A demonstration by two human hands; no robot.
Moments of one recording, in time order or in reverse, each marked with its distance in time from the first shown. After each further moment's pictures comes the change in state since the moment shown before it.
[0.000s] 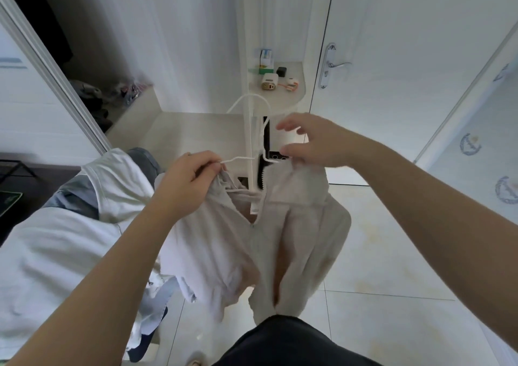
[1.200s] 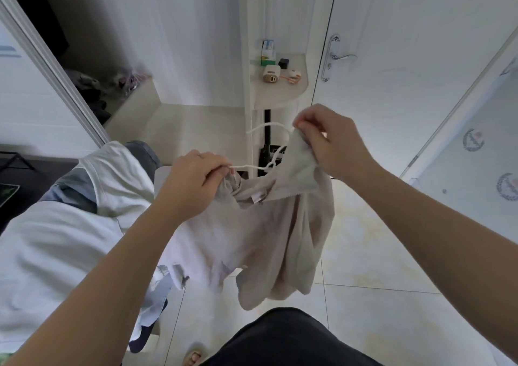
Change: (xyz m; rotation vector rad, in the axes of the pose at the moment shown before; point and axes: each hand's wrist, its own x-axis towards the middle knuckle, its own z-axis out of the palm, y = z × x) left_hand 0.000 -0.009 0.012 0.217 -0.042 0.114; right_hand -0.015 0.011 0.027 0.101 0.490 -0.181
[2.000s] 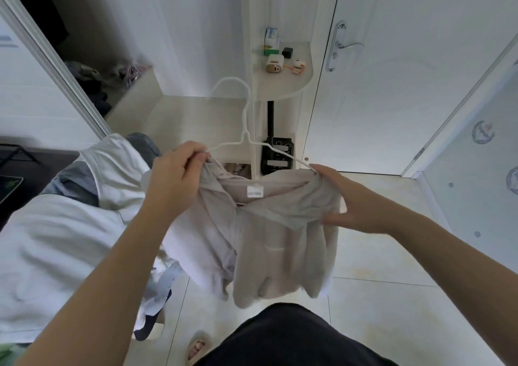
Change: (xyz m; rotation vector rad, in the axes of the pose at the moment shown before) left_hand -0.014 -0.014 0.001 -0.071 0.242 -0.198; right_hand -0.082 0.080 -0.001 -0.041 -0.559 0.157
